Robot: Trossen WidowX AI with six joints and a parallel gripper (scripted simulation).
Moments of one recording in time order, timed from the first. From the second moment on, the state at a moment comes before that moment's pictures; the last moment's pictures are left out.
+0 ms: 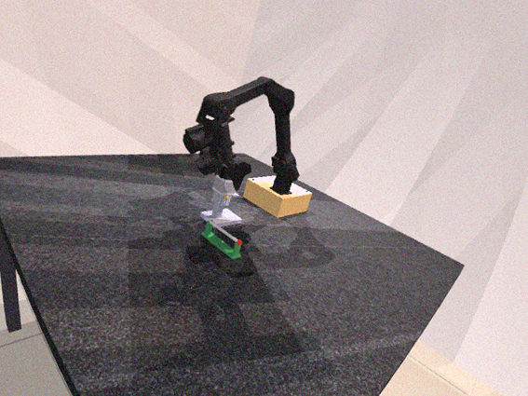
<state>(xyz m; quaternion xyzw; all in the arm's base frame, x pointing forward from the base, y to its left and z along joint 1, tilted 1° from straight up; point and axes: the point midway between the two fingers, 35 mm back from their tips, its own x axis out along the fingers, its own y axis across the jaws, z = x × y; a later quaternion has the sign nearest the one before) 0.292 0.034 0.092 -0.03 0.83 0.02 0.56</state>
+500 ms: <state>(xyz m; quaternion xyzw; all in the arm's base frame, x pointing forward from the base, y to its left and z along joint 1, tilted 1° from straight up) 0.284 0.033 0.118 -0.03 0.82 0.02 0.57</state>
